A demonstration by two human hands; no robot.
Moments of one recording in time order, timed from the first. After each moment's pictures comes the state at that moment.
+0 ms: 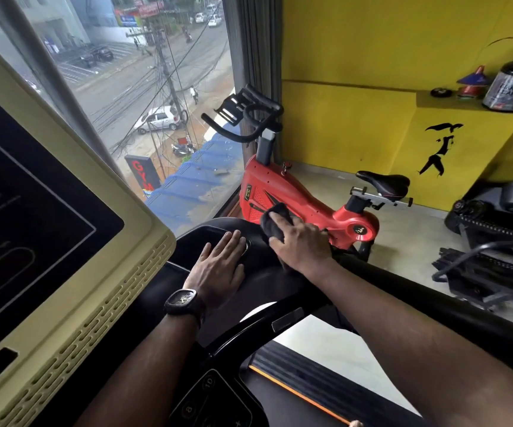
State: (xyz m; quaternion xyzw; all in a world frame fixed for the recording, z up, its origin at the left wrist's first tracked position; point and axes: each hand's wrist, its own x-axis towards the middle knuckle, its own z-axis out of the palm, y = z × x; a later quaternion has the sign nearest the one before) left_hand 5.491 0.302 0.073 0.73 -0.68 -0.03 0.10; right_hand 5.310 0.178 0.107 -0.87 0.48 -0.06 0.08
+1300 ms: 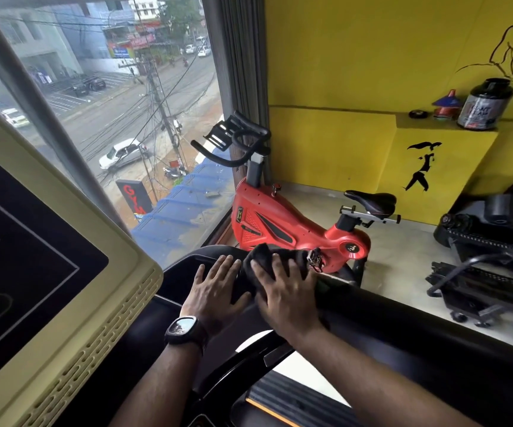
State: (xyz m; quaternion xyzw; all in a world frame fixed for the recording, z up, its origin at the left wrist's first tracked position) left_hand 5.480 0.280 0.076 0.74 -0.66 -0.02 0.09; right_hand 5.302 0.233 0.087 -0.88 0.46 -0.08 -0.02
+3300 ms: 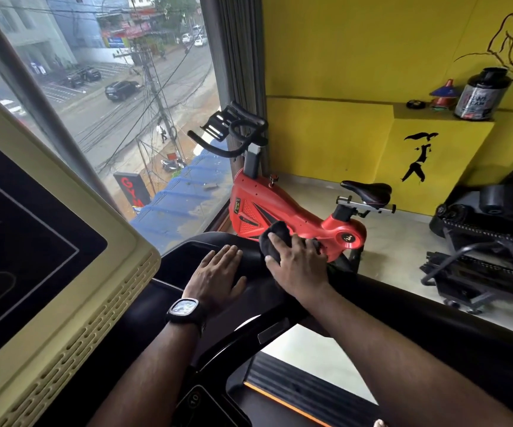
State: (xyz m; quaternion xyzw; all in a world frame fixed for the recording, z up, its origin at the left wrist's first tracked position) left_hand 5.473 0.281 0.075 0.69 -0.72 0.07 0.07; right_hand 5.284 0.200 0.104 -0.84 0.54 -0.06 0.07
